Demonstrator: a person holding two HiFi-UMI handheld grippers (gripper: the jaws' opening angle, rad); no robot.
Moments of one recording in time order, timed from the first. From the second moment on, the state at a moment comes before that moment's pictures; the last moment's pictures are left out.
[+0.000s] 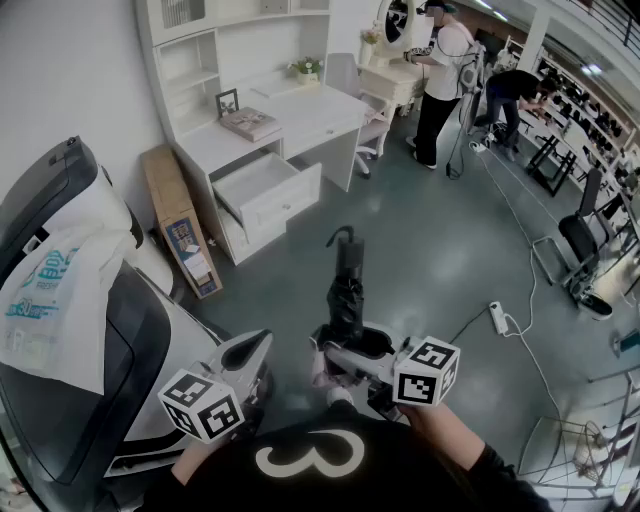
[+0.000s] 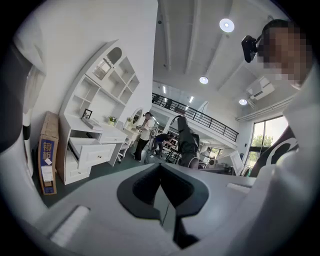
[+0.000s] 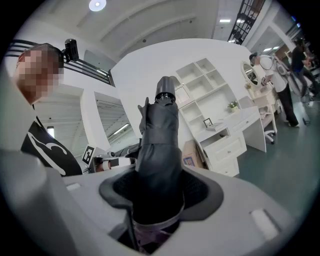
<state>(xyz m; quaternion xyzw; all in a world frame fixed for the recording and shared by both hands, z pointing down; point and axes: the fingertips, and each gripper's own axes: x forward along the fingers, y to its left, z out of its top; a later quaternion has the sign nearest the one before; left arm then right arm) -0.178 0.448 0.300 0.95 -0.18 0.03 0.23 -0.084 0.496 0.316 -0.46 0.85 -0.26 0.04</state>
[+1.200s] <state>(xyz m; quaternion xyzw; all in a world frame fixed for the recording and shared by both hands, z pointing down) -0.091 0.311 0.322 0.95 -0.21 0.05 0.22 0.005 0.358 0.355 -0.43 0.85 -0.28 0.05</state>
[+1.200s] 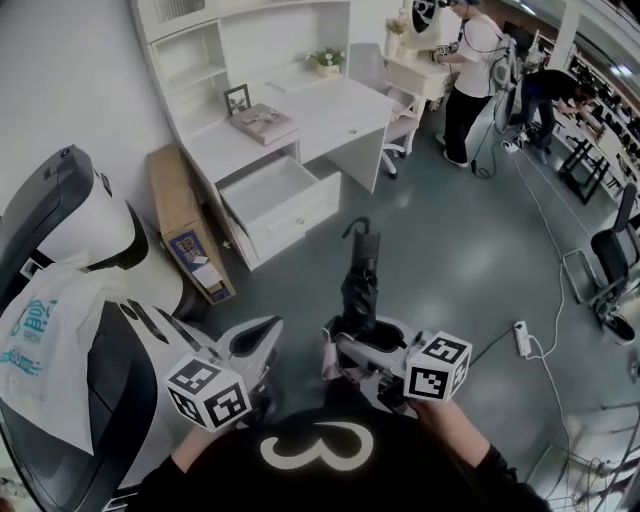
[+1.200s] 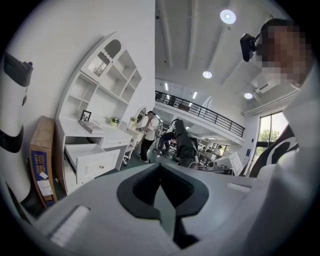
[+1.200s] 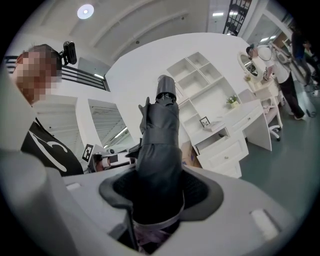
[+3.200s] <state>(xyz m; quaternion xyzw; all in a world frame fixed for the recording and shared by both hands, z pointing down) 0.034 -0.147 0.390 0.90 -0.30 0.07 0.32 0.139 -0.108 0.425 -0.34 0.88 -0.28 -0.19</state>
